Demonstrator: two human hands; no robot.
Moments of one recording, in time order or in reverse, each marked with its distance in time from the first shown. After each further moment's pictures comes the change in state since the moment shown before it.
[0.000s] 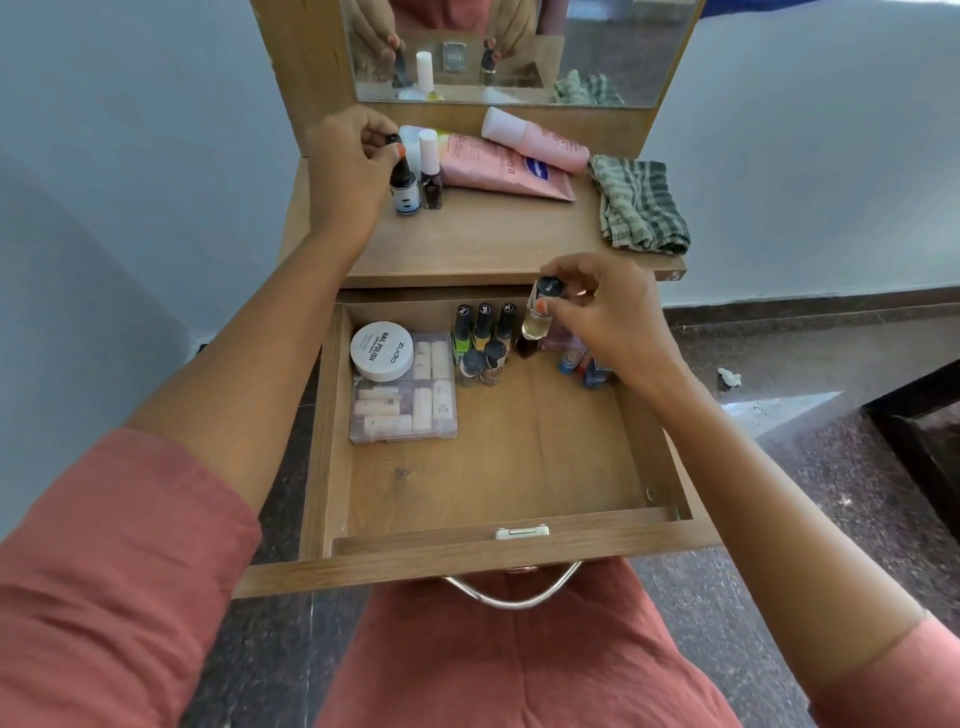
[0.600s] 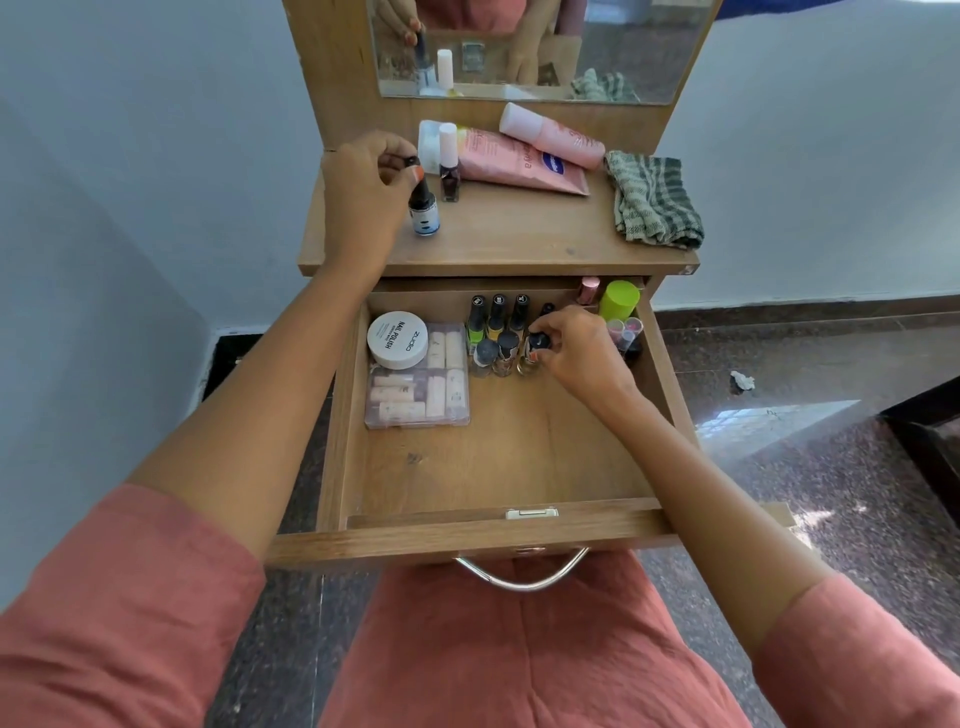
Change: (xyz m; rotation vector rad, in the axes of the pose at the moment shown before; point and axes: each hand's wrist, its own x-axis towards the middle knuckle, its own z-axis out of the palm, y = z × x) left_hand -0.038 0.005 -0.015 -0.071 0.001 0.001; right_hand -0.009 0.039 0.048 -0.304 -0.195 0.016
